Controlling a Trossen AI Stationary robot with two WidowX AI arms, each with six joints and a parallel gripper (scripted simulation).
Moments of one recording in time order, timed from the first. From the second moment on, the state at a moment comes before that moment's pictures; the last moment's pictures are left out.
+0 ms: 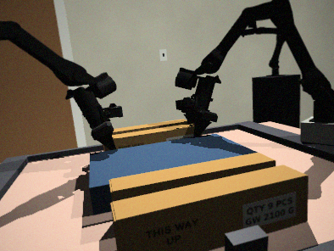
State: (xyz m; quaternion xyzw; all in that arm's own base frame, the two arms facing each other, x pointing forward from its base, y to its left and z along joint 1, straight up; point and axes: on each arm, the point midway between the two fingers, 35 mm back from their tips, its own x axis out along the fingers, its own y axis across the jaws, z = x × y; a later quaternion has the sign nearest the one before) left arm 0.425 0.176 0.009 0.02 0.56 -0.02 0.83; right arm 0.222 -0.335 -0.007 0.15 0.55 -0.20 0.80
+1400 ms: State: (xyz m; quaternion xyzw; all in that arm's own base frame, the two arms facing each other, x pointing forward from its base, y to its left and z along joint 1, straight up) left arm 0.425 0.176 0.009 0.02 0.56 -0.02 0.83; right arm 0.222 -0.335 -0.007 0.15 0.55 -0.20 0.80
